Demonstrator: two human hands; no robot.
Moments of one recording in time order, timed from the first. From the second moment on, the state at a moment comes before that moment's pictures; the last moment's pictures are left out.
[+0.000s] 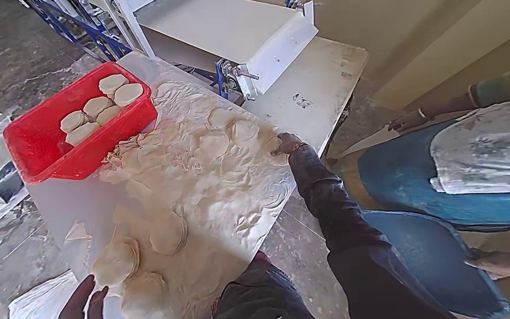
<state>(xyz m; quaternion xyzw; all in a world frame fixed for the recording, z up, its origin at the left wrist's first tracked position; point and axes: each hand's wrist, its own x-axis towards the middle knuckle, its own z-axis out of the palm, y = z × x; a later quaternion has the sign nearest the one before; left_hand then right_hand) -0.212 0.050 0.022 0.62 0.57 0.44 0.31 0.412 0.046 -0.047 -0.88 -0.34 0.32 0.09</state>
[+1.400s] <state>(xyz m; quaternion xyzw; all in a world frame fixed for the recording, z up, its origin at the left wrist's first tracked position) 0.058 0.030 -0.060 0.24 0.62 0.31 0.68 0.421 0.052 -0.009 -0.72 -0.30 0.40 0.49</state>
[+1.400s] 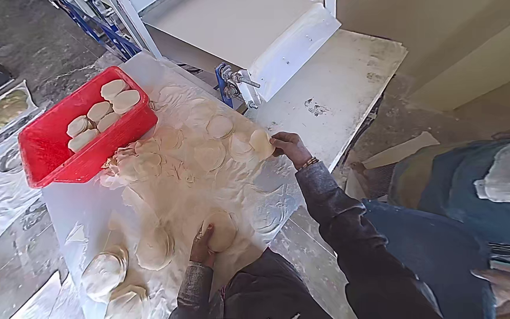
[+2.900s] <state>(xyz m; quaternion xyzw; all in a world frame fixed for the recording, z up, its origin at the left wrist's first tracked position) 0.041 0.037 -0.060 0.26 0.56 0.28 0.73 0.286 -0.005 -0.026 -0.88 -0.31 0.24 0.26</state>
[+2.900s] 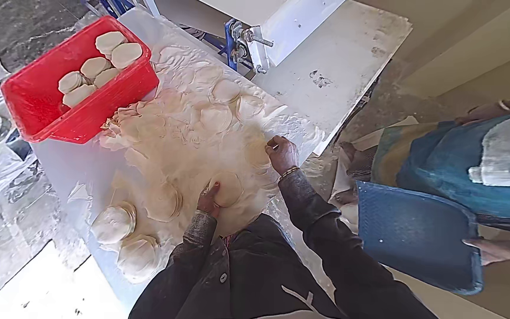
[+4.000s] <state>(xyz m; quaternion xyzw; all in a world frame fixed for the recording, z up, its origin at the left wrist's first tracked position) 0.041 0.035 -0.063 0.27 0.57 0.29 0.72 0.321 -0.001 -0.047 -0.89 -0.37 0.23 0.17</state>
